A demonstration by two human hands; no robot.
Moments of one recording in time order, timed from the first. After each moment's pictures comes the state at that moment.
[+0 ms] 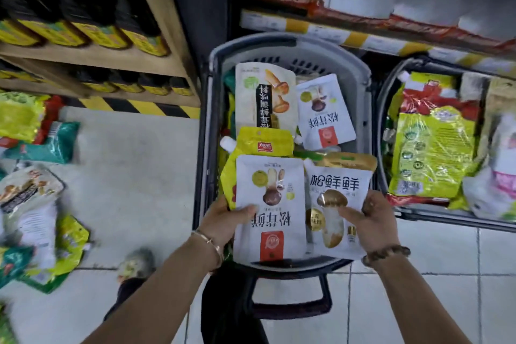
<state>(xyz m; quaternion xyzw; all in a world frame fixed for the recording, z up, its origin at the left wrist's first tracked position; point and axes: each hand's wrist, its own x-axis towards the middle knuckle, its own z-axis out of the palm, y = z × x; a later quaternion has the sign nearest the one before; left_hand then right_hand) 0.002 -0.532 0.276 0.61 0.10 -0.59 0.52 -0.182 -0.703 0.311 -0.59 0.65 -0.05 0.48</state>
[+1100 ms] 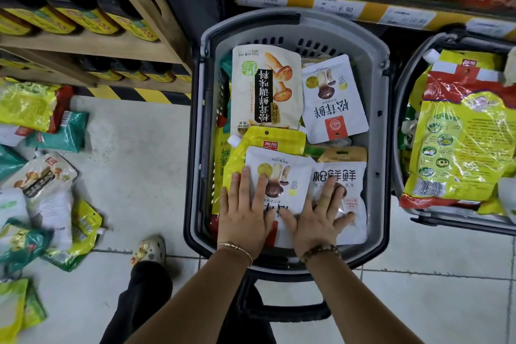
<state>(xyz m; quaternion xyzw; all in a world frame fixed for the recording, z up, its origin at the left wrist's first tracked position) -0.054 -0.560 0.233 0.87 -0.41 -0.28 0.01 -0.157 -0.649 0.229 -0.78 0.49 0.33 0.22</state>
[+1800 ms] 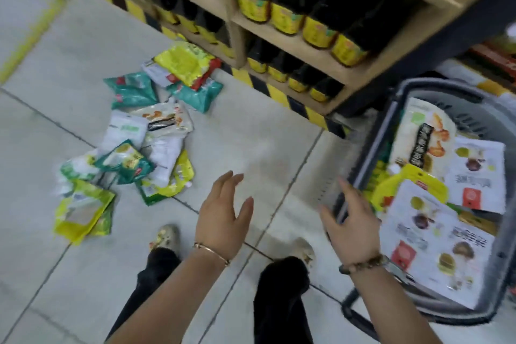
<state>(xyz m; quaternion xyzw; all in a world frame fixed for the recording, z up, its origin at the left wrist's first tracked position) 0.078 -0.302 0.324 0.91 -0.04 -0.23 0.34 -0.001 -0.497 0.325 -0.89 0.33 0.03 0.31</state>
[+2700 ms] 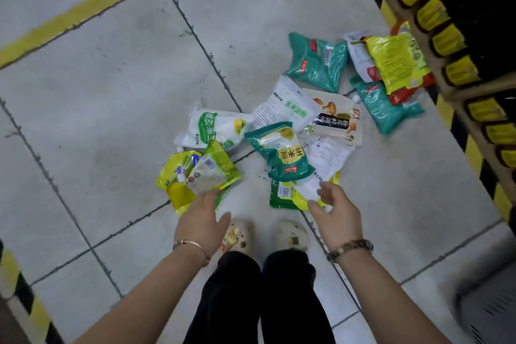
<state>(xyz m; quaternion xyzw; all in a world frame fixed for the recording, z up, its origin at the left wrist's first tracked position) 0.164 0.194 0.118 0.89 0.21 -0.31 0.26 0.210 -0.039 0.139 -0.84 0.25 0.27 0.40</state>
